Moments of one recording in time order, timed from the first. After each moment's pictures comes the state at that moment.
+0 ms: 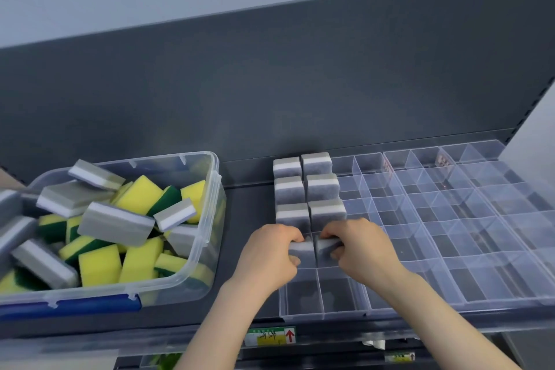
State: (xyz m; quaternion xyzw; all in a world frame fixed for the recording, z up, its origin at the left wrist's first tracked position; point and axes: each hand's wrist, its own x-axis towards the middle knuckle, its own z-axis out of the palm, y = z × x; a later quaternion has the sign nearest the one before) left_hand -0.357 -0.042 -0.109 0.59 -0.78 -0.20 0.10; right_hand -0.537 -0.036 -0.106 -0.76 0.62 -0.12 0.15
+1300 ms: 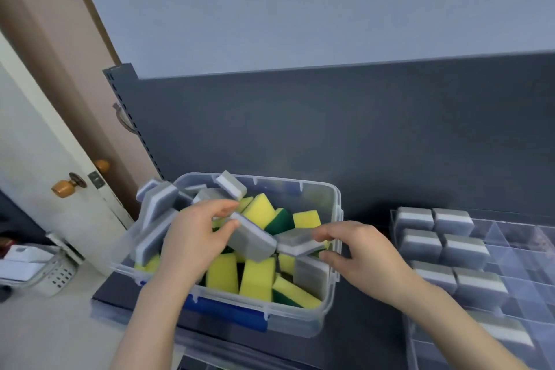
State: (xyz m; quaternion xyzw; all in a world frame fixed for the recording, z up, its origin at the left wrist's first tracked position) left_hand -0.084 -0.029 -0.025 0.72 -0.61 -0.04 0.33; right_hand -0.354 -0.079 -0.043 -0.85 0.41 -0.23 0.22
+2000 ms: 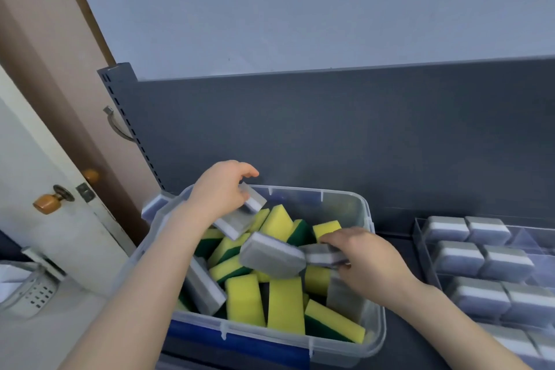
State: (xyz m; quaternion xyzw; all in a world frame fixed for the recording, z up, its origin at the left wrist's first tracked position) left_hand -0.017 -0.148 0.005 0.70 -0.70 -0.03 0.15; right_hand -0.290 -0.106 -0.063 -0.87 0.47 -0.13 0.11
